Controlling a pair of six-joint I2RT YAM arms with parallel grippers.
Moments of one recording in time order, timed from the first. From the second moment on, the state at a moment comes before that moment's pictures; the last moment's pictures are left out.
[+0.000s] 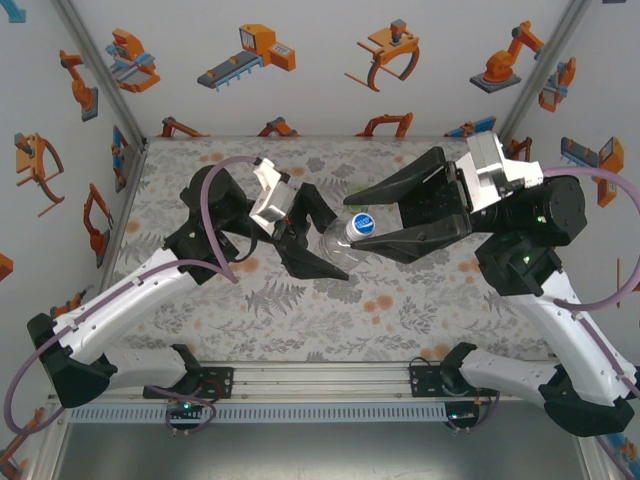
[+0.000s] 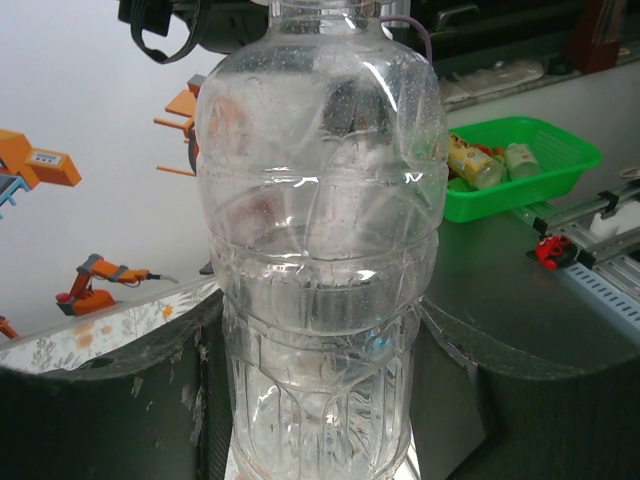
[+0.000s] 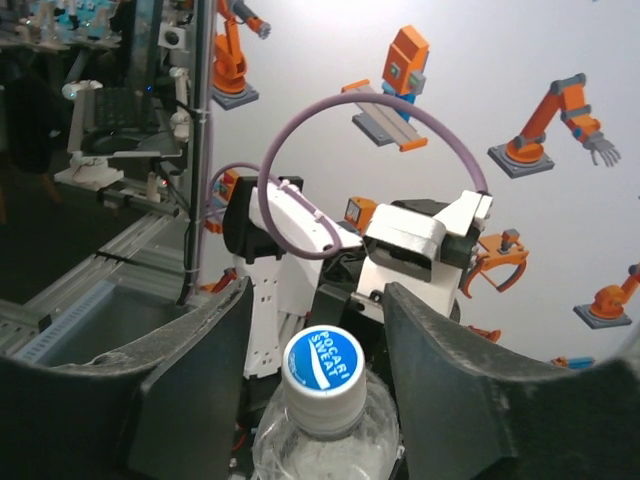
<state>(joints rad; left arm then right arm) -0.93 1.22 1.27 0.25 1.08 -0.13 0.74 1.04 1.47 0.25 -1.01 0.36</state>
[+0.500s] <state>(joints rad) -0.94 1.22 1.28 0.27 1.10 -0.14 0.74 1.06 1.47 0.29 -1.08 0.40</state>
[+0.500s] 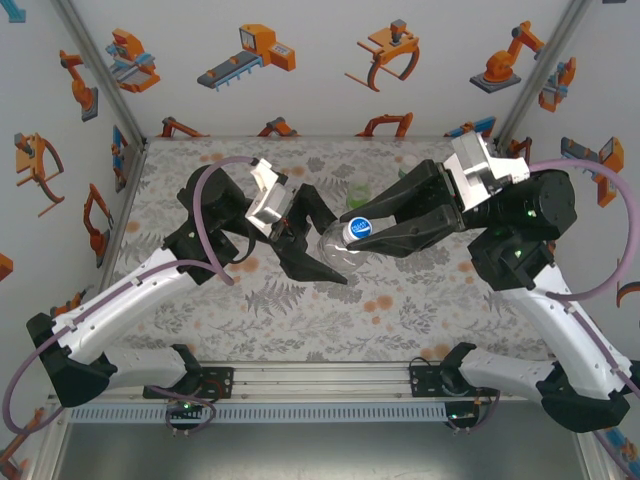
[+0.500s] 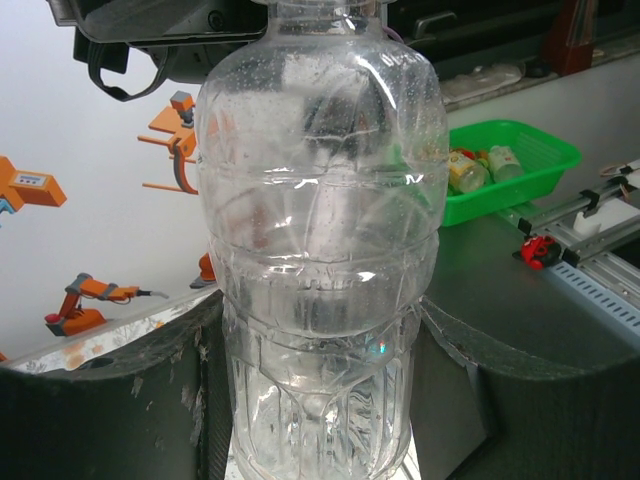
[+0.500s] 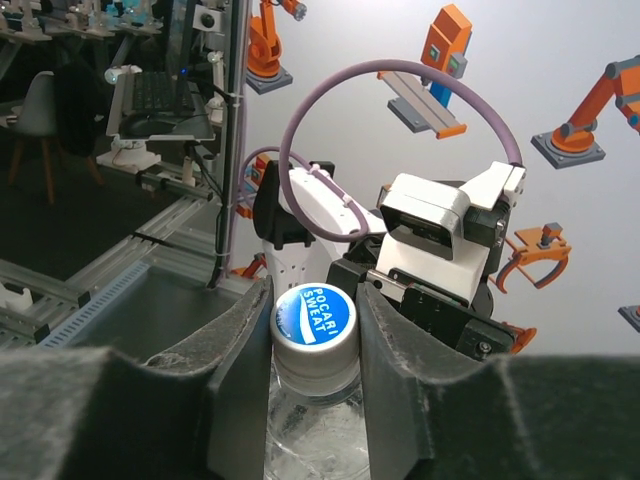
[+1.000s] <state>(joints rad) -0.96 1.16 1.29 0.07 0.86 0.09 0.74 1.01 1.47 0.07 -0.92 0.20</state>
